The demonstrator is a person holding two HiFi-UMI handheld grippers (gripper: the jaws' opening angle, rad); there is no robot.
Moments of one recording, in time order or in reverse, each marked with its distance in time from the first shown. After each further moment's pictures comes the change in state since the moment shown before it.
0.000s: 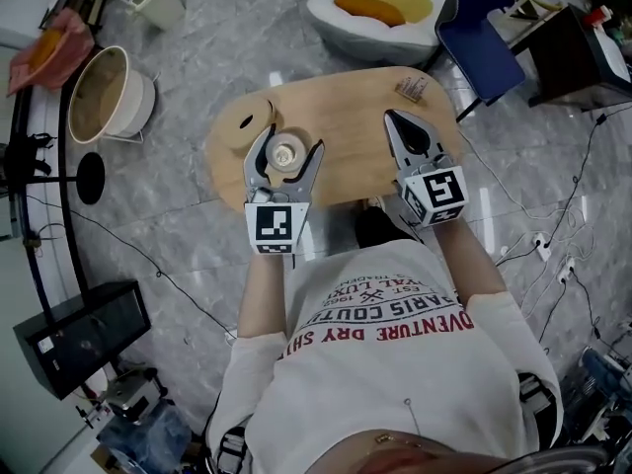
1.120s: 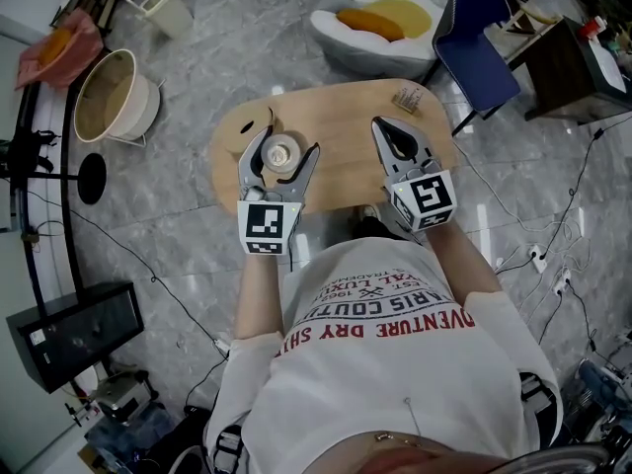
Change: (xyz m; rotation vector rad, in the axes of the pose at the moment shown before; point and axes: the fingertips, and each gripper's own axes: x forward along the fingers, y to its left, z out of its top) left arm -0.017 -0.007 0.021 -0.004 0.002 -0.010; right arm -0.013 0.023 0.021 -0.053 -0.038 0.054
